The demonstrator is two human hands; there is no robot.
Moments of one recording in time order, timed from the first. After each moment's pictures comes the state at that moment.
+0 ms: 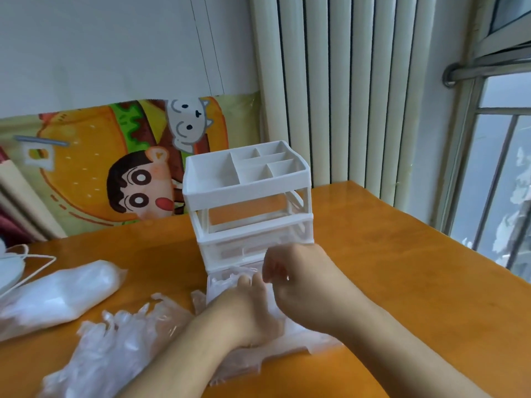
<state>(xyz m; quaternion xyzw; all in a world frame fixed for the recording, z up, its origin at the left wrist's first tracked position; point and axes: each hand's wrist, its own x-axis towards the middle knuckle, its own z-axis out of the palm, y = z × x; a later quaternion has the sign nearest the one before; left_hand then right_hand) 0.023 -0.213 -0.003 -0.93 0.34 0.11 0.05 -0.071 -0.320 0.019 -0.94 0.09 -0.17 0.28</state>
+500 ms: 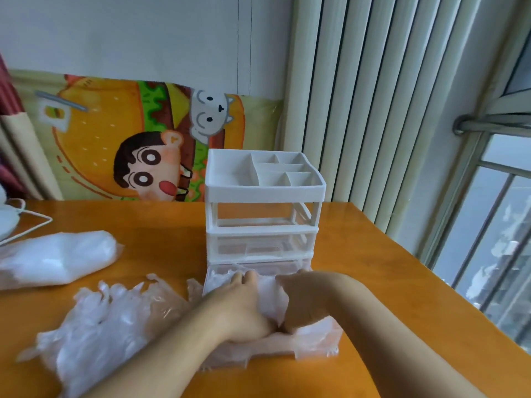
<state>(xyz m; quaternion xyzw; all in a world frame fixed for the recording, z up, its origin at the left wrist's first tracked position) 0.041 -0.205 -0.027 -0.92 0.34 0.17 -0.12 -0.048 -0.324 0.049 -0.96 0.11 0.26 0.01</state>
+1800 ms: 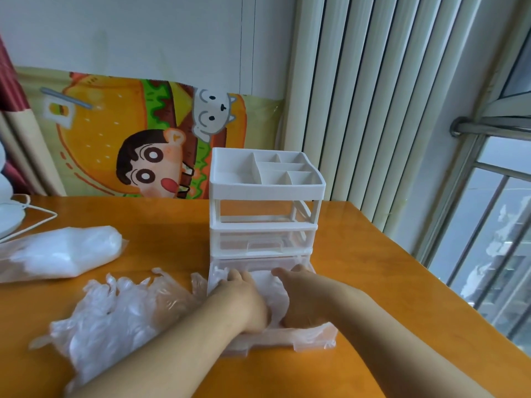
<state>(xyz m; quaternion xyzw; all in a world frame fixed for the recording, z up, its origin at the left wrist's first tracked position) 0.024 -0.218 -0.016 -0.95 0.26 0.19 0.04 -0.048 -0.337 0.012 -0.97 0.16 0.16 0.09</state>
